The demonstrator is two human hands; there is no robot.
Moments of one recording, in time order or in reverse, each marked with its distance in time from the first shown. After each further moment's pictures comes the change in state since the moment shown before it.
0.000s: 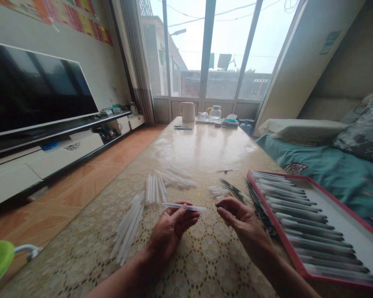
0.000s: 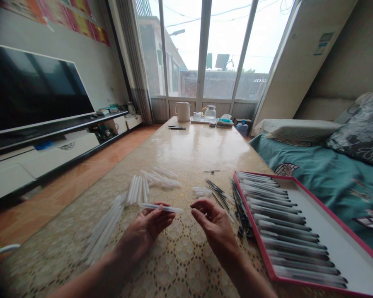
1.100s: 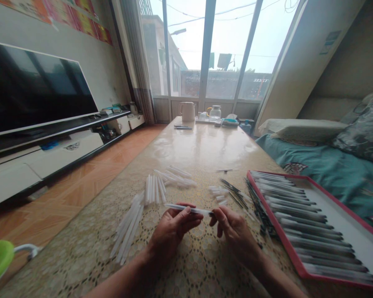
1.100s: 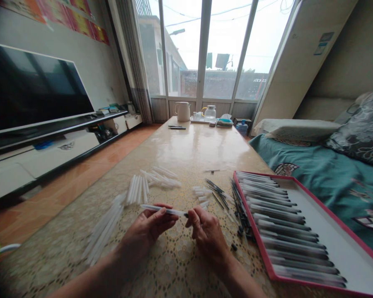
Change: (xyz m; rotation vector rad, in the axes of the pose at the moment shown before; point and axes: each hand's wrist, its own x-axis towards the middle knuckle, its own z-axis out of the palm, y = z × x) left_hand -0.001 -0.002 0.001 0.062 -0.084 -0.003; right_hand -0.007 0.012 0.013 -0.303 -0.074 -0.035
